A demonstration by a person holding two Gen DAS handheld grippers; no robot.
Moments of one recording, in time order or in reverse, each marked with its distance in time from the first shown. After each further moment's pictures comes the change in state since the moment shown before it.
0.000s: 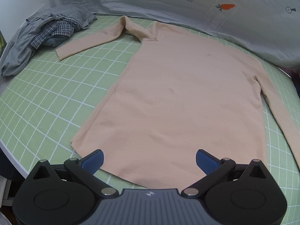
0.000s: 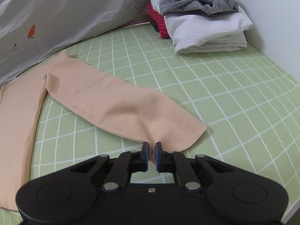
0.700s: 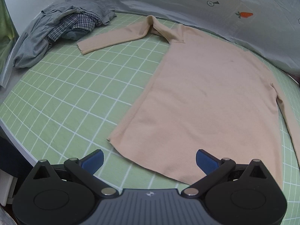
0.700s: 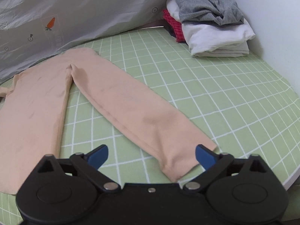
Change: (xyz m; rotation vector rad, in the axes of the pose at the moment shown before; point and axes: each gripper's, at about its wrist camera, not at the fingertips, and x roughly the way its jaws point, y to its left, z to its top) left arm -0.004 0.079 0.007 -0.035 -0.011 0.019; right arm -0.040 0.062 -0.017 -0.047 -0.038 -0.029
